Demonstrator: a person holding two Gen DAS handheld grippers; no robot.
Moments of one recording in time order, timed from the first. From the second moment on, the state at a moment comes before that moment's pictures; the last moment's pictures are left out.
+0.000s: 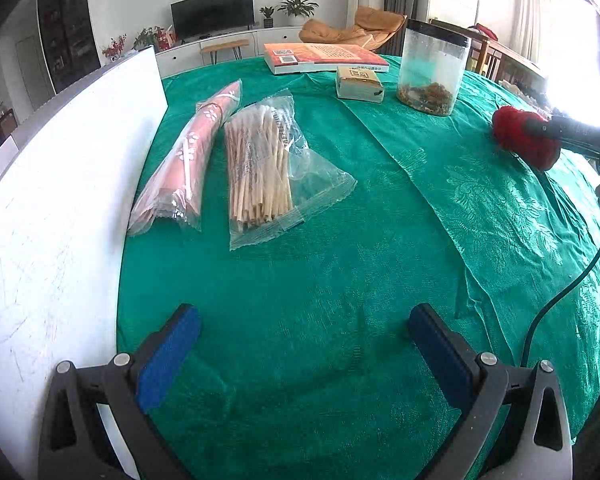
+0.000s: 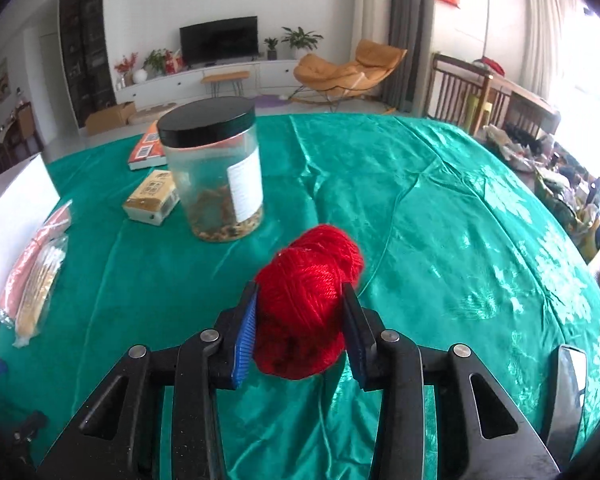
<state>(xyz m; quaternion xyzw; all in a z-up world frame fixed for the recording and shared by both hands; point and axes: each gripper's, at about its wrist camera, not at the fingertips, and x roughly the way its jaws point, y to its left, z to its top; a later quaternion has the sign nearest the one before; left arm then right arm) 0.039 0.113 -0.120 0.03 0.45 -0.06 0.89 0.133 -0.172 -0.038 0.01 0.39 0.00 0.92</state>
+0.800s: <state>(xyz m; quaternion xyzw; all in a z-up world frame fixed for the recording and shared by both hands) 0.040 0.113 -0.120 0.03 0.45 -0.06 0.89 0.079 -0.160 -0.082 0.02 0.46 -0.04 0.89</state>
